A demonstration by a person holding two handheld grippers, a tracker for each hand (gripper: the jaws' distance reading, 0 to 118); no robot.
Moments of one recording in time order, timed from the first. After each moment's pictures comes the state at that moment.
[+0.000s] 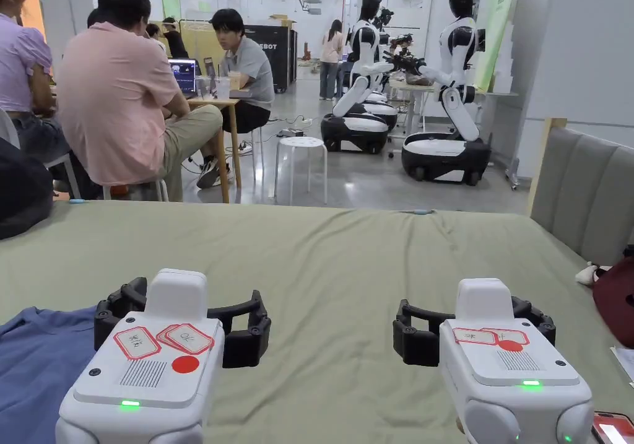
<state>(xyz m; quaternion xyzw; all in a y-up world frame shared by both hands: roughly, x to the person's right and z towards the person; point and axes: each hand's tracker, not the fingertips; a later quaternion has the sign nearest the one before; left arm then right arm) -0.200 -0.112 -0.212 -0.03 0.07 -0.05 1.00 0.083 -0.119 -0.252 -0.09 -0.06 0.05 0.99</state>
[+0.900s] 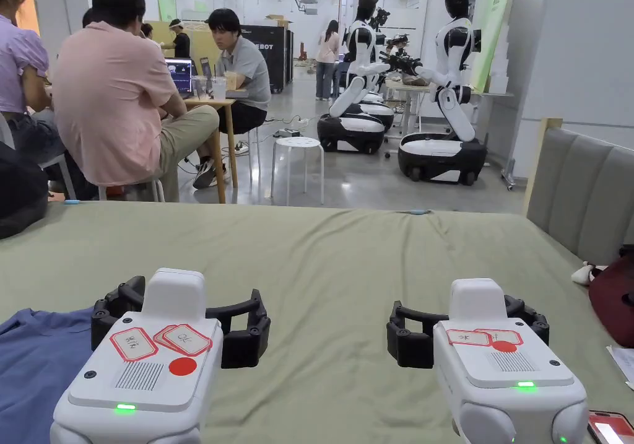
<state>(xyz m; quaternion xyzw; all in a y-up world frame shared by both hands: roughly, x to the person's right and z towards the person) -0.198 -0.109 -0.208 -0.03 0.07 -0.05 1.00 0.080 -0.120 -0.251 -0.09 -0.05 0.06 0.99</state>
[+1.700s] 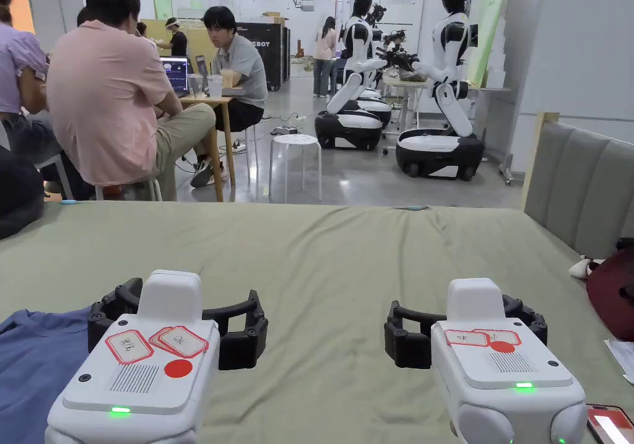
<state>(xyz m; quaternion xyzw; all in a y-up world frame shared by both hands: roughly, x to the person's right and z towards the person) -0.194 -0.111 -0.208 -0.03 0.06 -0.05 1.00 0.081 -0.120 -0.245 -0.09 -0.05 0.05 0.99</state>
